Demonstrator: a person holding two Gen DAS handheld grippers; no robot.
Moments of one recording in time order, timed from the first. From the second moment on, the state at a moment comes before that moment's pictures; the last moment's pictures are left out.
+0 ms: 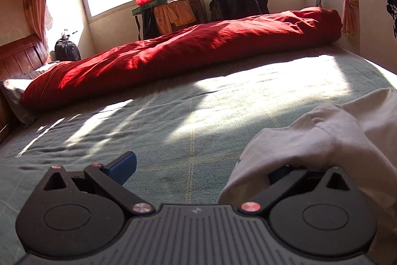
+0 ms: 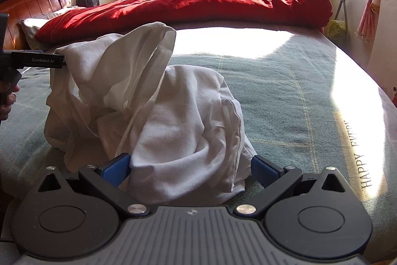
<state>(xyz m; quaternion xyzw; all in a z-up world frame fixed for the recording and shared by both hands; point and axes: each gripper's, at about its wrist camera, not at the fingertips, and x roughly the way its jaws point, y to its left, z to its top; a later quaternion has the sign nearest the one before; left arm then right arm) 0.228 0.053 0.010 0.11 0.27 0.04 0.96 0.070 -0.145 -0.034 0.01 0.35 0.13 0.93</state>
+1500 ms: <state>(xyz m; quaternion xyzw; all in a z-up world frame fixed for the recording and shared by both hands) 0.239 0.125 -0.004 0.10 0.30 0.09 0.95 0.108 -0.112 -0.036 -0.28 0.27 0.12 0.91</state>
